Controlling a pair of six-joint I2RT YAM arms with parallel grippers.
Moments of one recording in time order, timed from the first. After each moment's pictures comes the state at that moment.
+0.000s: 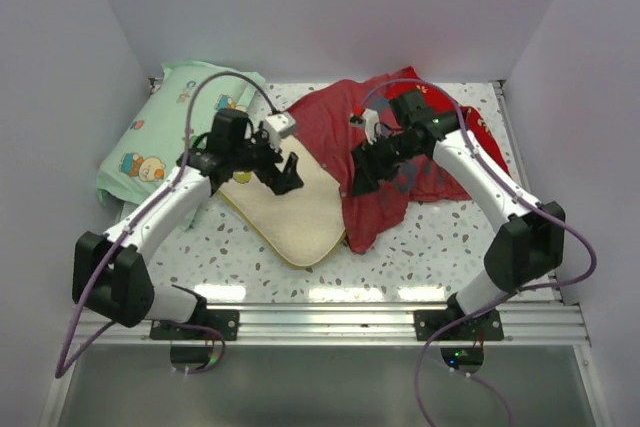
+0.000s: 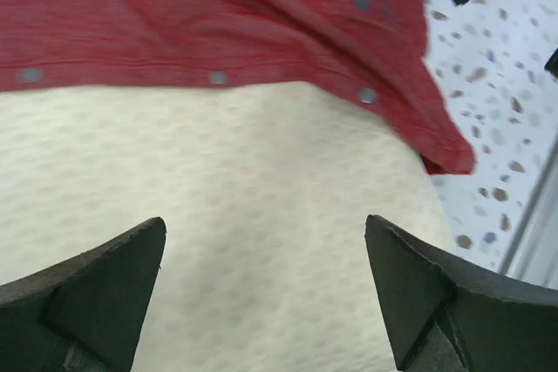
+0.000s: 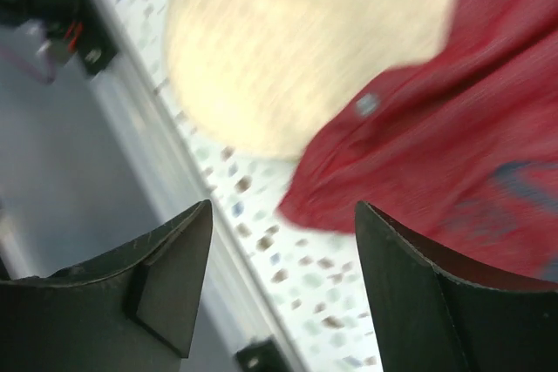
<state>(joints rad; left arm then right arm) -0.43 1.40 1.07 -0.39 0.58 0.19 0.41 1.58 1.42 -1.01 -0.71 -0.23</state>
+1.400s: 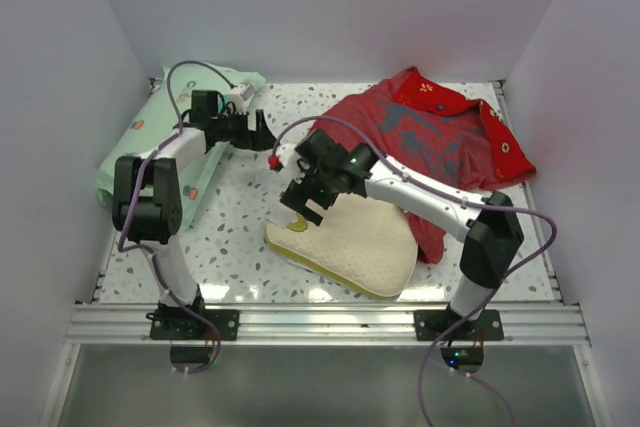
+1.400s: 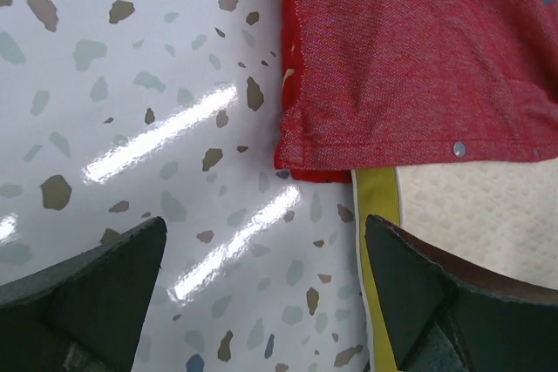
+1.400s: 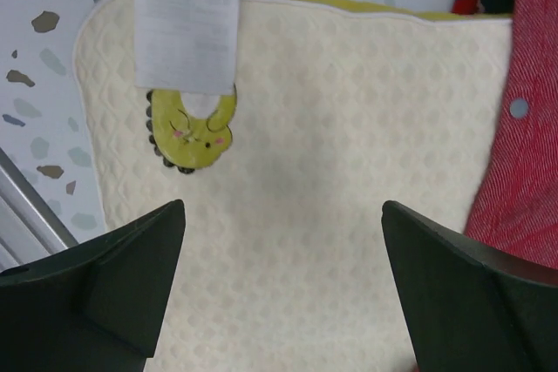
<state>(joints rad) -0.04 1.86 1.30 -0.18 0.74 -0.01 0.87 1.72 1.55 -0.82 -0.06 -0.20</state>
